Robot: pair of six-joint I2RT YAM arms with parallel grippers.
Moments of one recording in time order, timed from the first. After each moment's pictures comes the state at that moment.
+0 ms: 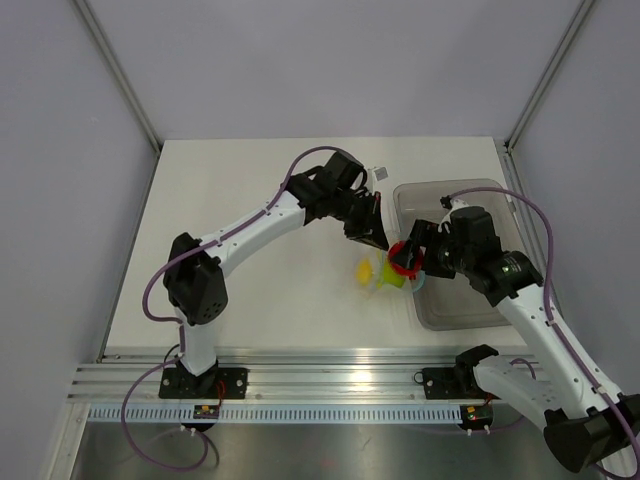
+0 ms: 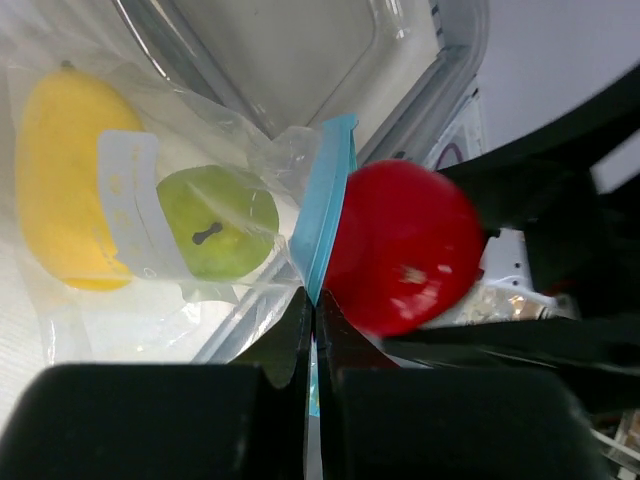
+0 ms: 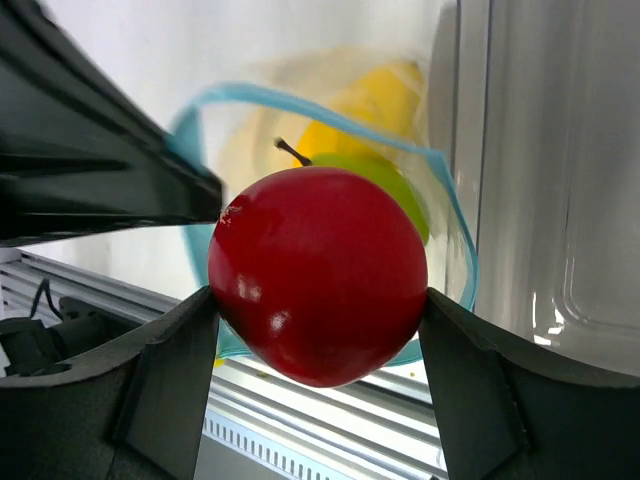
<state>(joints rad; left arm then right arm) -0.80 1.90 1.76 -0.69 0.59 -0.63 0.39 0.92 0.99 -0.77 -0.18 0.55</state>
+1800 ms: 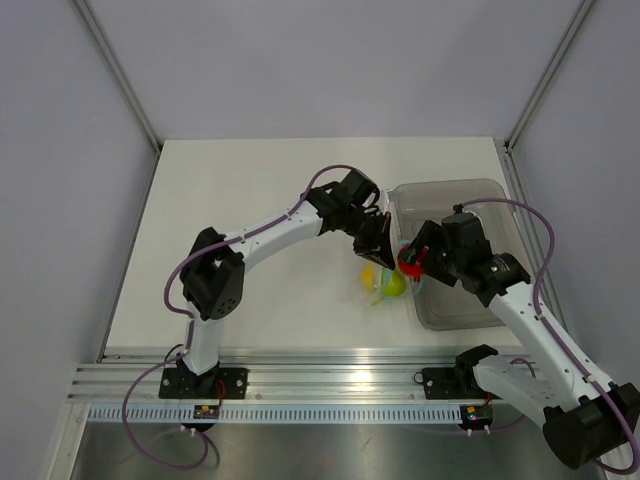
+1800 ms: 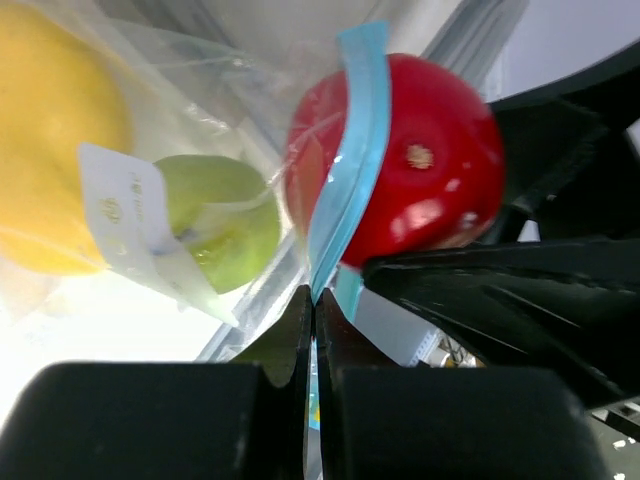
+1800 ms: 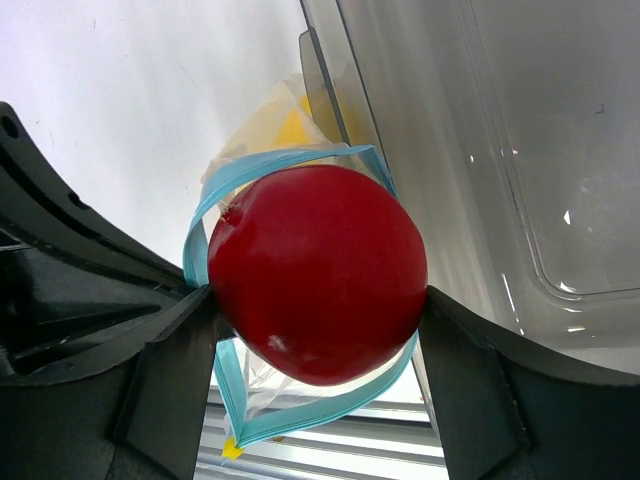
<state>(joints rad) -0.83 2.00 1.71 -0.63 0.67 -0.62 0.39 0.93 0.86 -0.72 0.04 0.79</state>
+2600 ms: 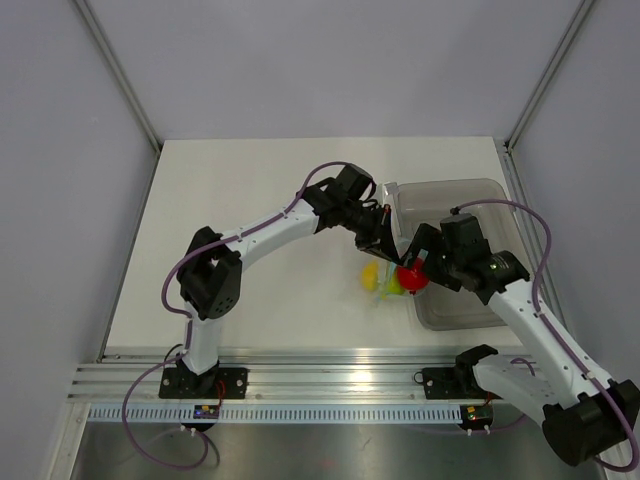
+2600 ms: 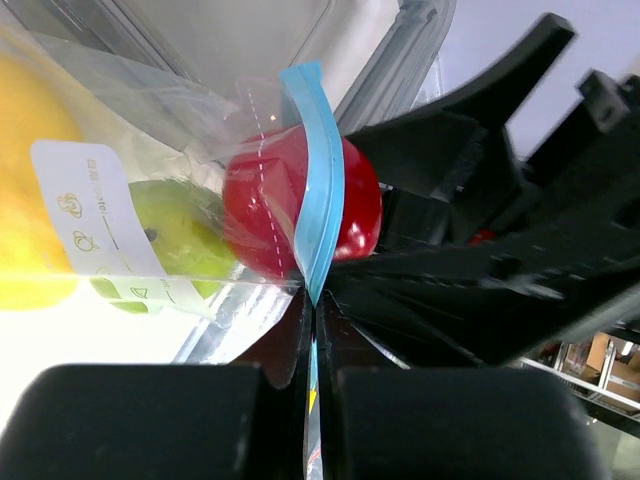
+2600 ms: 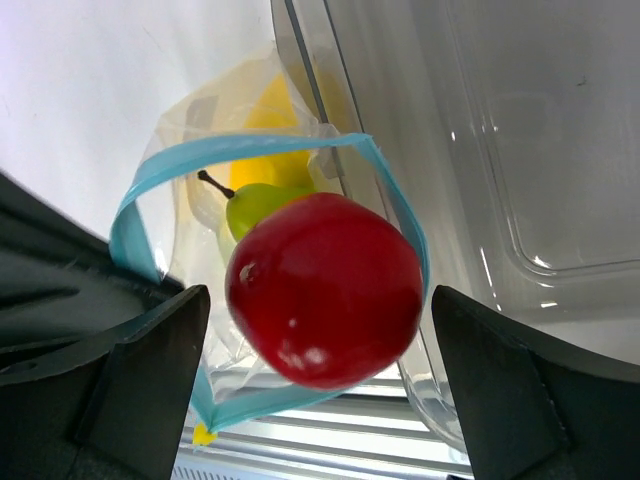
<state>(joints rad) -0.81 1.98 1.70 -0.52 0.76 -0.70 0.39 0.96 0.86 -0.78 0.02 0.76</state>
